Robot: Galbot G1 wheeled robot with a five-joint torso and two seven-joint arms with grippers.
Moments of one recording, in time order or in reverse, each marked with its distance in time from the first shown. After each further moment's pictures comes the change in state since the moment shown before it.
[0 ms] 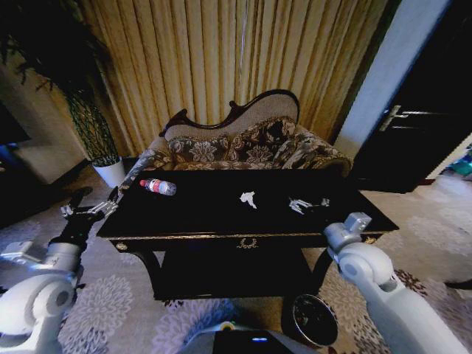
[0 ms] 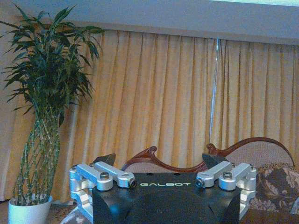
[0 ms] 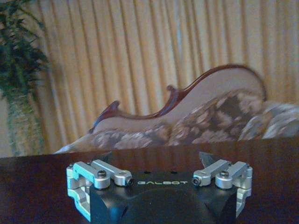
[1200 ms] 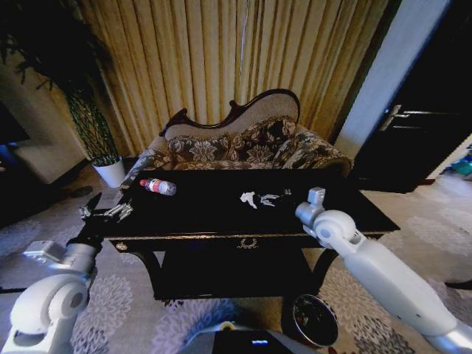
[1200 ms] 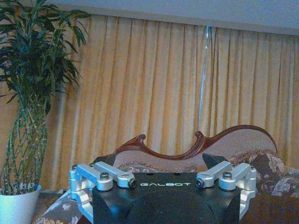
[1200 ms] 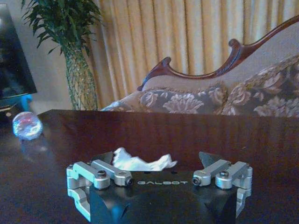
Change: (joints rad) left arm 0.014 0.000 0.081 -0.041 0.035 0.034 -0.027; right arm 0.448 -0.136 -0.420 -0.252 0.151 -0.087 -0.107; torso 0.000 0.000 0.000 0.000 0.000
